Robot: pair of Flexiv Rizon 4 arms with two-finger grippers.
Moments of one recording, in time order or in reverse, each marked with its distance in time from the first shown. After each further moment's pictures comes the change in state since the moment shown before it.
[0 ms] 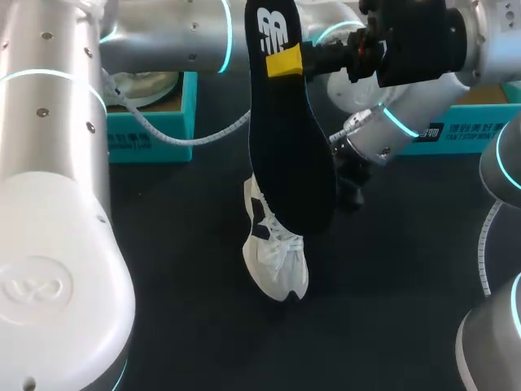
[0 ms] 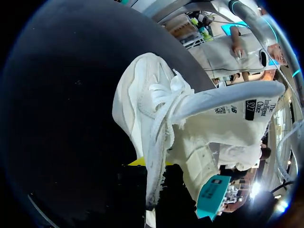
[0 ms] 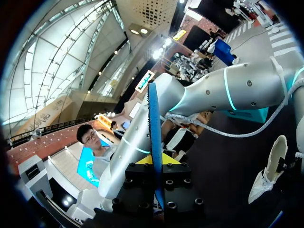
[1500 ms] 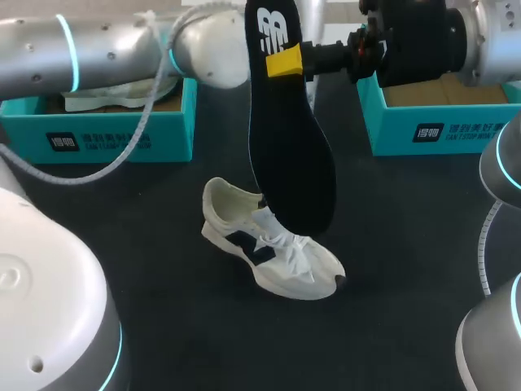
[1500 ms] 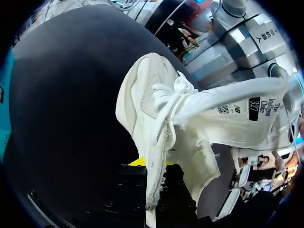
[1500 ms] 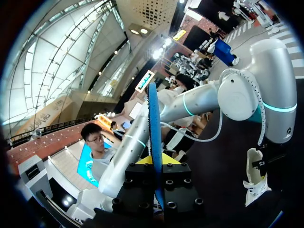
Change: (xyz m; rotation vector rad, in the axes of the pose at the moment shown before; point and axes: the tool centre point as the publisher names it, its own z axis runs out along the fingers) left arm 0.065 -0.047 0.003 0.526 -0.325 -0.509; right arm 0.000 0.000 0.000 0.000 0.000 0.000
